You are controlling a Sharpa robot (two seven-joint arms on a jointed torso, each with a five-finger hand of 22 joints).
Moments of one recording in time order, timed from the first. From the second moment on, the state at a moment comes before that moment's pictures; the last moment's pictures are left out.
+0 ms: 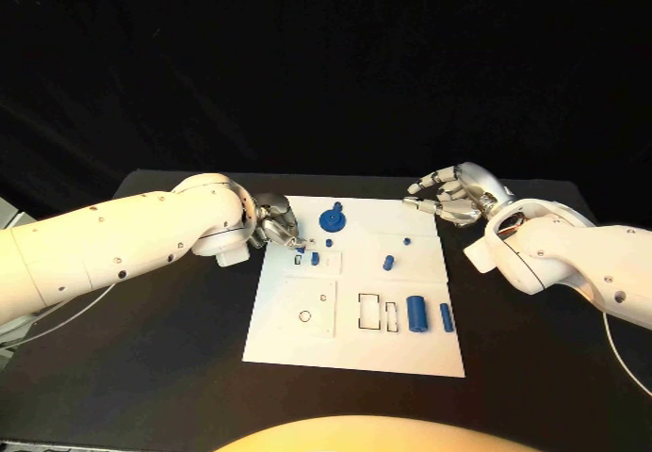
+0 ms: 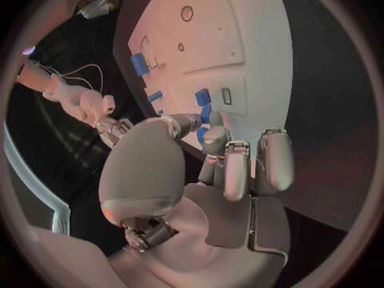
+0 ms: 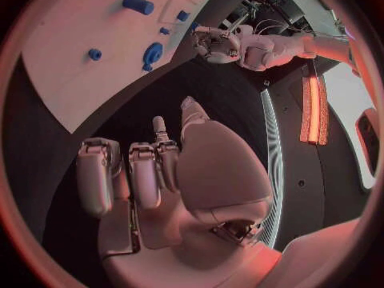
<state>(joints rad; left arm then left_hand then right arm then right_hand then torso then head) 1.27 -0.75 -0.06 1.43 -1.04 0.11 -0.43 1.20 -0.21 0.71 0.23 0.30 0.93 0.06 0.58 0.90 1.31 -0.02 1.19 0.95 1.47 -0.06 1.54 1.31 0.08 1.35 0.05 1.44 1.30 1.28 -0.89 -0.15 1.57 -0.80 -0.55 0.02 1.38 -0.07 -0.03 0.29 0.24 0.88 0.16 0.20 0.38 1.46 0.07 1.46 1.31 1.47 0.00 1.54 1.31 0.02 1.47 0.10 1.45 1.31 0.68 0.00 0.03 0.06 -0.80</state>
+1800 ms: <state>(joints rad) 1.24 -0.75 -0.08 1.42 -1.12 0.10 -0.45 1.19 -0.22 0.71 0.23 0.30 0.94 0.06 0.58 0.90 1.32 -0.02 1.19 0.96 1.47 -0.06 1.54 1.31 0.08 1.35 0.05 1.45 1.30 1.28 -0.89 -0.15 1.57 -0.80 -0.55 0.02 1.38 -0.07 -0.03 0.29 0.24 0.88 0.16 0.20 0.38 1.46 0.07 1.46 1.31 1.47 0.00 1.54 1.31 0.02 1.47 0.10 1.45 1.31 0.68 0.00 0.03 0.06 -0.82</state>
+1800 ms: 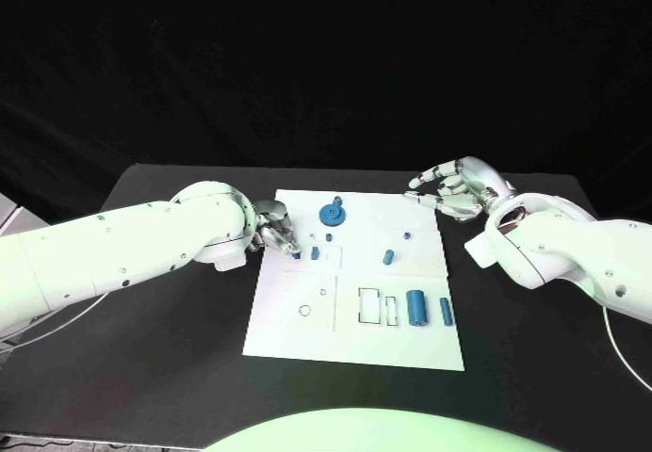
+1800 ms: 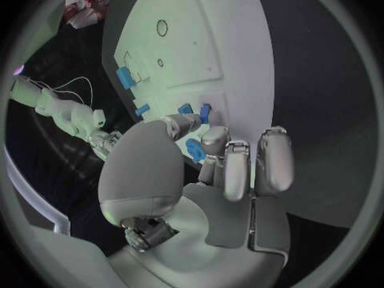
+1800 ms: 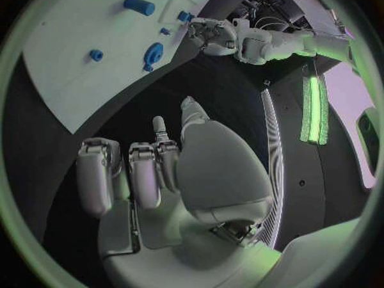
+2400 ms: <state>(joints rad) 1.24 -0.75 -0.07 1.42 -1.13 0.11 -0.45 1.19 -0.22 0.71 0.23 0.30 0.94 0.06 0.57 0.90 1.32 -0.02 1.19 0.96 1.47 -0.06 1.54 1.31 0.08 1.35 0.05 1.45 1.30 1.28 -0.89 -0.15 1.57 -0.80 -0.54 0.02 1.38 -0.07 -0.03 0.29 0.24 0.88 0.16 0.20 0.38 1.46 0.07 1.46 1.31 1.47 0.00 1.54 1.31 0.02 1.47 0.10 1.45 1.31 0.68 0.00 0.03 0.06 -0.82</state>
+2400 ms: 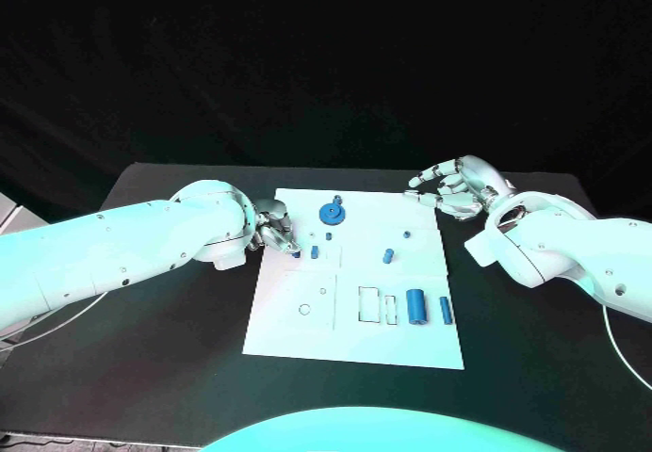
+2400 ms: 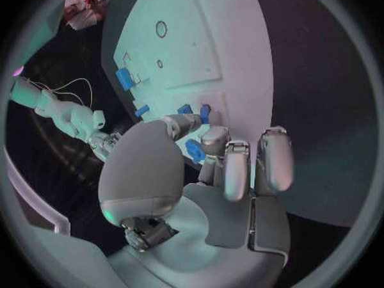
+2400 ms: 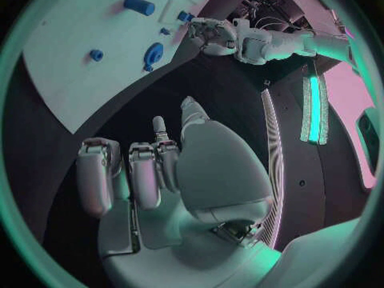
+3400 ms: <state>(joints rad) 1.24 -0.75 -0.07 1.43 -1.14 0.12 -0.46 1.19 -0.22 0.71 0.23 0.30 0.95 0.06 0.58 0.90 1.33 -0.02 1.20 0.97 1.46 -0.07 1.54 1.31 0.08 1.35 0.04 1.45 1.30 1.28 -0.89 -0.15 1.57 -0.80 -0.54 0.02 1.38 -0.07 -0.03 0.29 0.25 0.88 0.16 0.20 0.38 1.46 0.07 1.46 1.31 1.47 0.00 1.54 1.31 0.02 1.47 0.10 1.45 1.31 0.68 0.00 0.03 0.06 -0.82</state>
